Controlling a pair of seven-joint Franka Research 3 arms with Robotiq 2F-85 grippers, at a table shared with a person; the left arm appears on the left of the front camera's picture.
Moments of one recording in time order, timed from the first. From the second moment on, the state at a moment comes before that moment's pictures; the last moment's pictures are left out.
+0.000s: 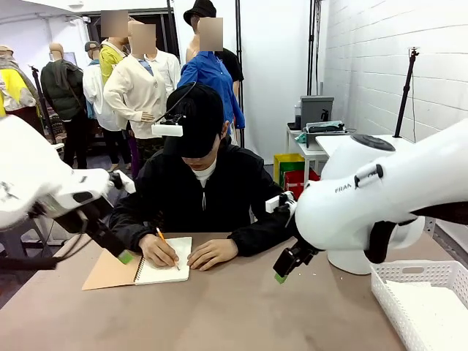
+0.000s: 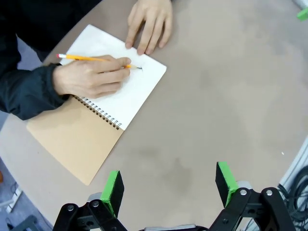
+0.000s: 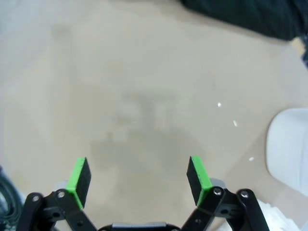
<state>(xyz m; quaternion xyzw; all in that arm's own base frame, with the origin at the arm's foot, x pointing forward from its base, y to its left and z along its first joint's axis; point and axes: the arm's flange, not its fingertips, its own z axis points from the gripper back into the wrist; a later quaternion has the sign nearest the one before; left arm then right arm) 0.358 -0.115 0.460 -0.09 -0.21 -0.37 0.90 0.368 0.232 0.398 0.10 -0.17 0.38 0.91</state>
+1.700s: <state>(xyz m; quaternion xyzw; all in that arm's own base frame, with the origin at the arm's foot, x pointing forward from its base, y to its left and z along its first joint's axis) 0.337 -0.080 0.603 -0.10 -0.38 -0.38 0.84 0.366 0.265 0.578 0.15 -0.29 0.42 0.85</state>
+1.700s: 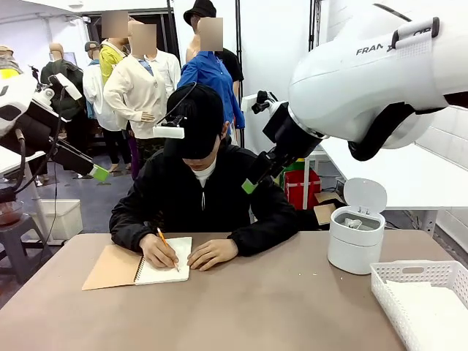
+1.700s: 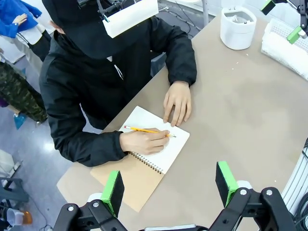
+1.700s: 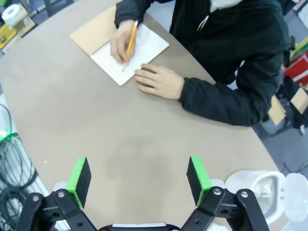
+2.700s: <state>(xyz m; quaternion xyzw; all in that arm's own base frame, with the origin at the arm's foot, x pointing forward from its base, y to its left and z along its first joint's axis) 0.306 -0.062 0.624 -0.08 -0.38 -0.35 0.85 0.357 0.262 0.612 0.07 -0.35 0.41 0.84</state>
